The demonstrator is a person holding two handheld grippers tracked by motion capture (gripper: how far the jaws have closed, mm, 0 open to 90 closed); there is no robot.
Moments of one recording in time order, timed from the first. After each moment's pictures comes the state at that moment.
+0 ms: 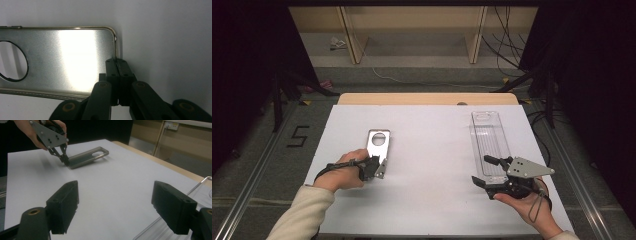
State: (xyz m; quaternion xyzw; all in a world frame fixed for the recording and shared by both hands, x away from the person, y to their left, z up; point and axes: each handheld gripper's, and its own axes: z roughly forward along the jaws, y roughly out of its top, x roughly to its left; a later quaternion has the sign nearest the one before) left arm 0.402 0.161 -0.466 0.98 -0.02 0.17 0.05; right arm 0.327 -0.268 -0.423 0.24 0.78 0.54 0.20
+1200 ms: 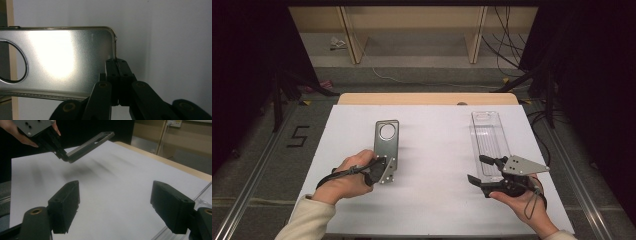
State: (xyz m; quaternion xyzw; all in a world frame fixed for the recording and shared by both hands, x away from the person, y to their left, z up) left arm 0.364 0.132 -0.422 0.96 -0.01 0.24 0.12; right arm 0.330 -0.258 -0.423 0.25 0.78 0.55 0.18
